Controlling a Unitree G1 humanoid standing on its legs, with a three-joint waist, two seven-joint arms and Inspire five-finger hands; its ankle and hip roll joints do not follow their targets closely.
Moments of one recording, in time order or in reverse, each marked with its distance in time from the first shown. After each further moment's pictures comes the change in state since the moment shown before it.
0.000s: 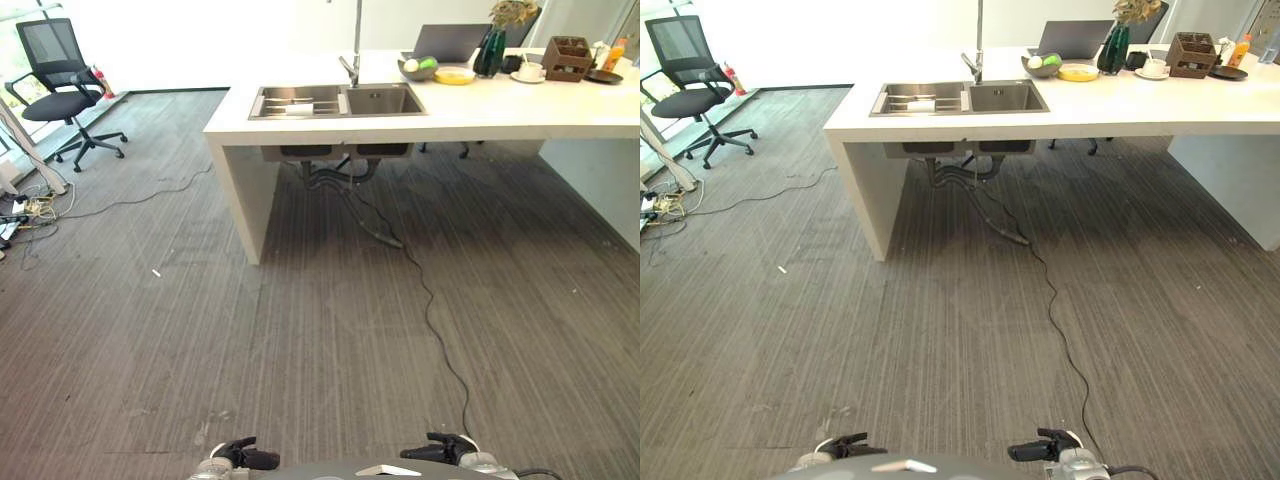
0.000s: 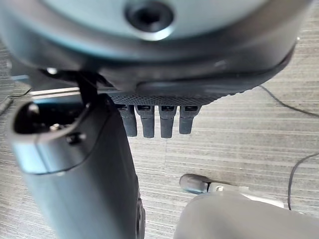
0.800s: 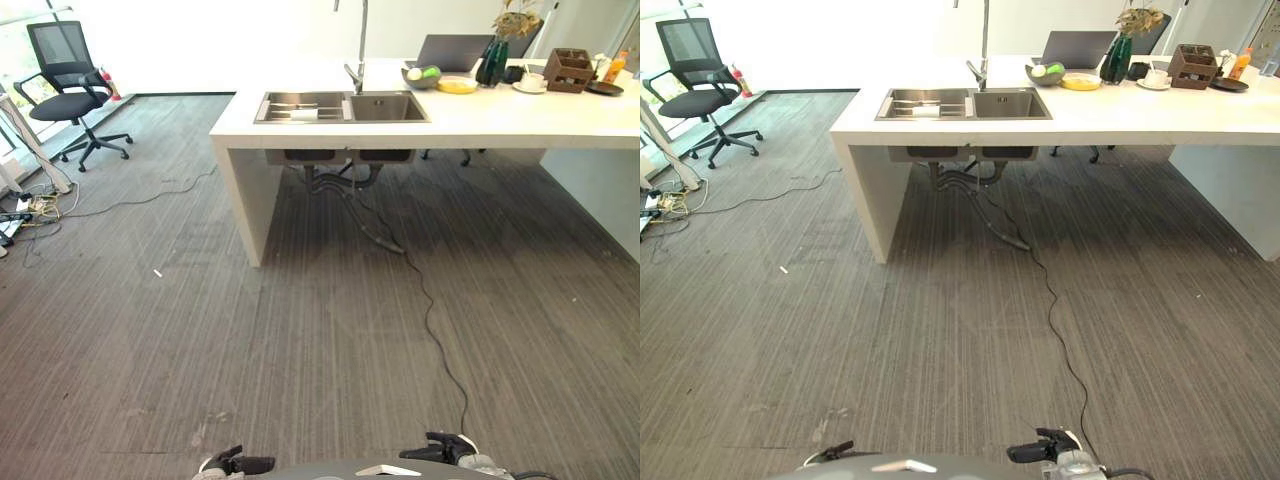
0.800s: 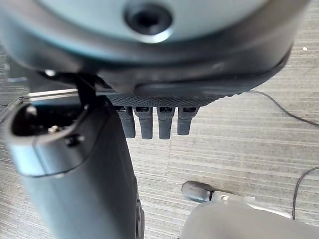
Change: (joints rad) left arm 0.048 -0.016 0.032 -0.024 -0.115 -0.014 0.084; right arm 0.024 0.004 0.040 -0.021 0.000 -0.016 -0.036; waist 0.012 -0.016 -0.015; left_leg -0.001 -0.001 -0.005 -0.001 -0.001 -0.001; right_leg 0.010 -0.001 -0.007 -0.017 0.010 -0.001
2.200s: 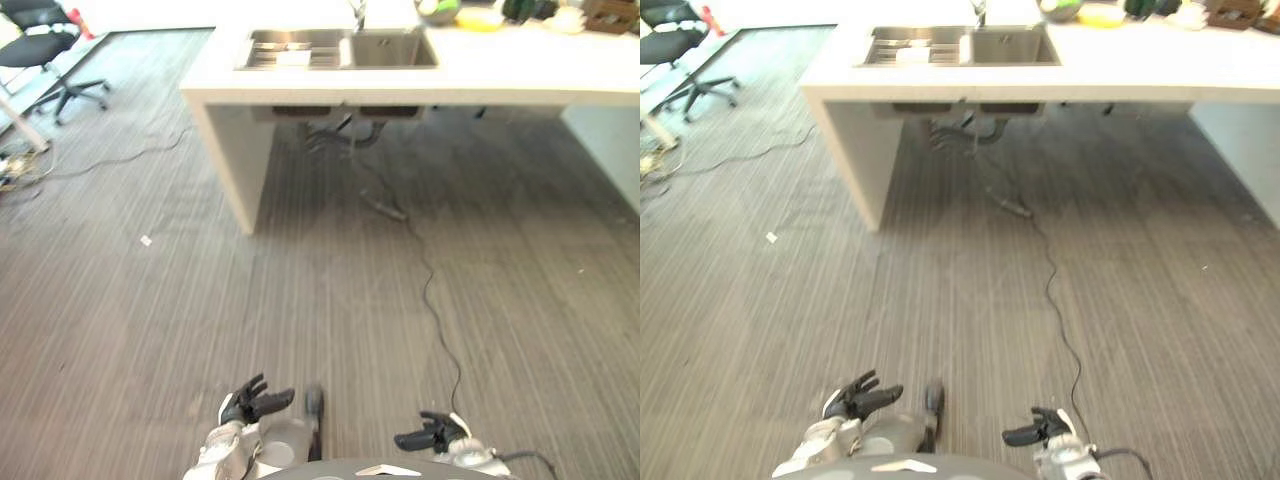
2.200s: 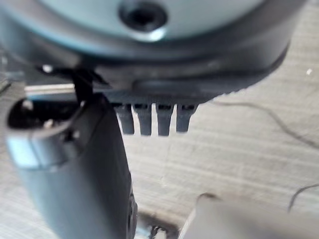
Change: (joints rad) left arm 0.146 0.079 -0.220 -0.639 -0.262 0.043 0.125; right arm 0.044 0.004 0.101 -0.226 -0.004 0.064 -0.074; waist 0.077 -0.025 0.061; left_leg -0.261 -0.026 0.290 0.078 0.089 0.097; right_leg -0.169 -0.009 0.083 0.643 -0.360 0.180
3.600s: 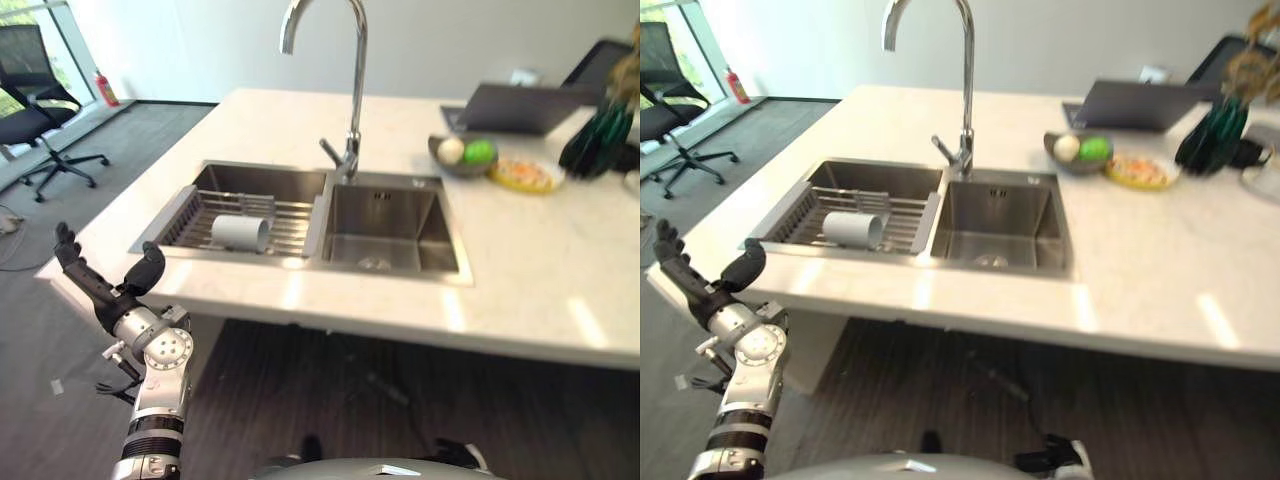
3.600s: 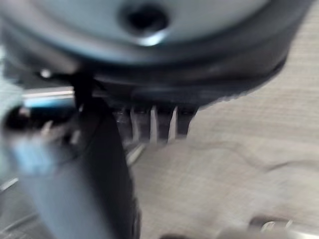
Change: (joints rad) left arm -0.245 0.065 0.465 -0.323 0.588 -0.292 0.673; right arm 0.034 0.039 -0.066 0.161 0.035 -0.146 -0.032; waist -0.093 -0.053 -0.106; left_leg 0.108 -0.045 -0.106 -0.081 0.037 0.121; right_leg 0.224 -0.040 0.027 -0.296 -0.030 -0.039
